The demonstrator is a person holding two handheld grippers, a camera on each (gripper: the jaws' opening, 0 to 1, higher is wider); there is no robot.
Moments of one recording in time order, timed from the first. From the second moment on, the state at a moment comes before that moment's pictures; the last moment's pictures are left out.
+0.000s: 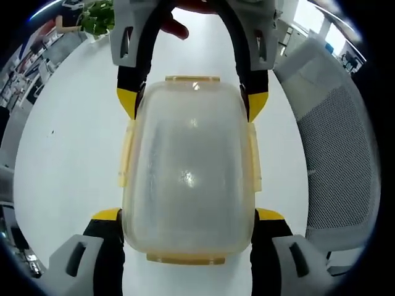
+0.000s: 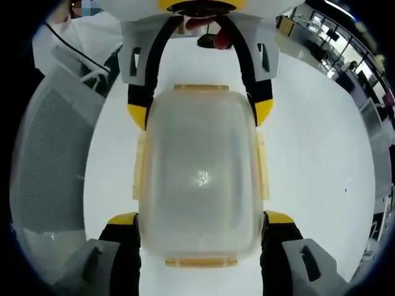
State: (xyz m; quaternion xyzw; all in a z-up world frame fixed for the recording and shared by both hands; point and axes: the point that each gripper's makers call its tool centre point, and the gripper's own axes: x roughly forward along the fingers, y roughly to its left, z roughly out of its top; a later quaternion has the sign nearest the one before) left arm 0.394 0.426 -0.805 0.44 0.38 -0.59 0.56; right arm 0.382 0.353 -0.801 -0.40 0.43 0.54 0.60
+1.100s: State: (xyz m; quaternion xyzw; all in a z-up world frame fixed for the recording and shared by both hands) left arm 0.427 0.426 -0.804 0.43 0.38 -0.60 0.56; right arm 0.414 0.352 -0.800 -0.40 0.43 0.54 0.60
